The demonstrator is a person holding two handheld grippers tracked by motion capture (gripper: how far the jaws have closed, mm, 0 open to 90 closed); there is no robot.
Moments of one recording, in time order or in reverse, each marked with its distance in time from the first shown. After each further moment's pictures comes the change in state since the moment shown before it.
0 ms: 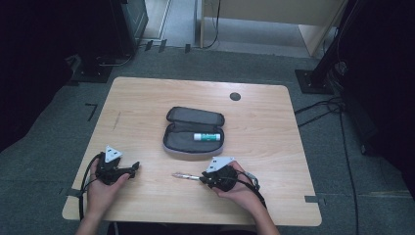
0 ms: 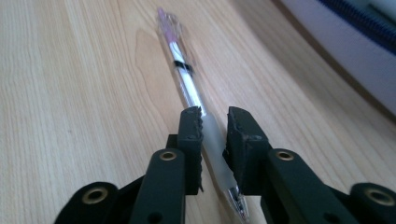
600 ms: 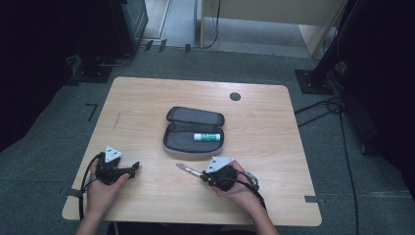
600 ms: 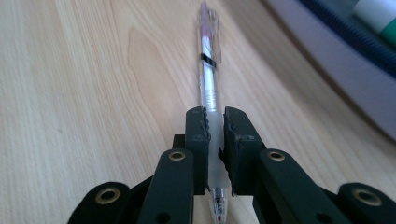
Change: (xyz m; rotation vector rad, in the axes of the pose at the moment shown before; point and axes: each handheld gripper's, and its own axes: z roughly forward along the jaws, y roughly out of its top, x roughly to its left) left arm 0.000 0.000 0.000 0.000 0.000 0.000; right arm 0.001 0.005 -0.006 -0.019 -0.040 -0.021
